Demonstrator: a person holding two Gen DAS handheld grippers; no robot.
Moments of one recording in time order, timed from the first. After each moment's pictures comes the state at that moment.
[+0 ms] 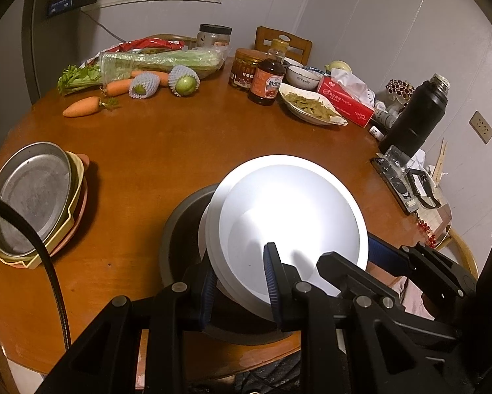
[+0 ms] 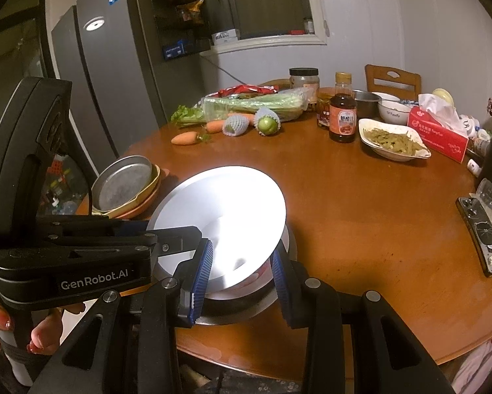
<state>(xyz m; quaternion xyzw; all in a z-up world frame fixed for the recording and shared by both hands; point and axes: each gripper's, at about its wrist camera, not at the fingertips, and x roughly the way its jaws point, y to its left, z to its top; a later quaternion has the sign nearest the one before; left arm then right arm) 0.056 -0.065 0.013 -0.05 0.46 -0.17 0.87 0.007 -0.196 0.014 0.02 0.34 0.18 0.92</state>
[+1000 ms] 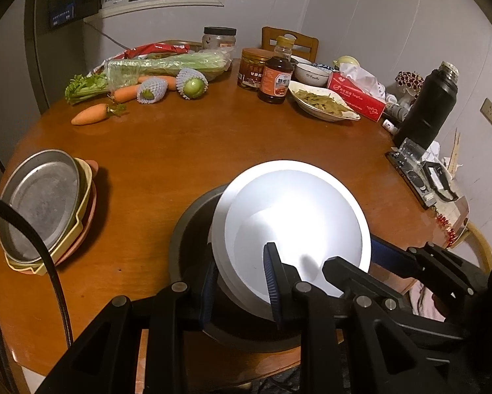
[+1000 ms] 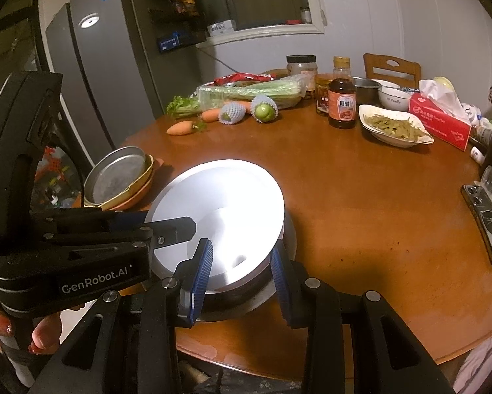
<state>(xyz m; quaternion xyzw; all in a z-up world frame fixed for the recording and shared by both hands) 0.055 -0.072 0.007 -0.01 0.45 -0.14 0.88 0.014 -0.197 -0.001 0.02 0.36 0.17 0.92</state>
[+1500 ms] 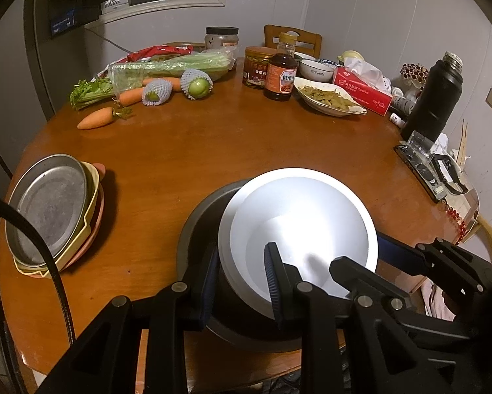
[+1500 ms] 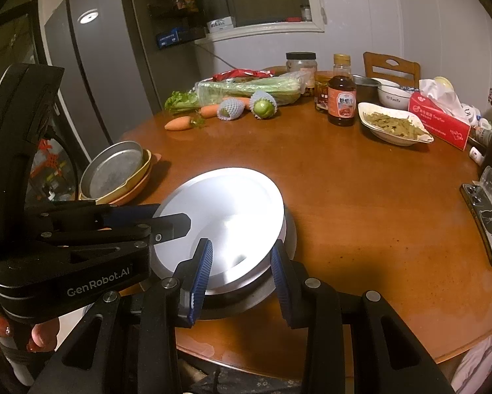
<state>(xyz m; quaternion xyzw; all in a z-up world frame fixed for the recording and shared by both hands) 0.056 -0.074 0.005 0.01 0.45 -0.13 0.88 0.015 -0.194 -0.004 0.01 0.37 0.17 0.91</state>
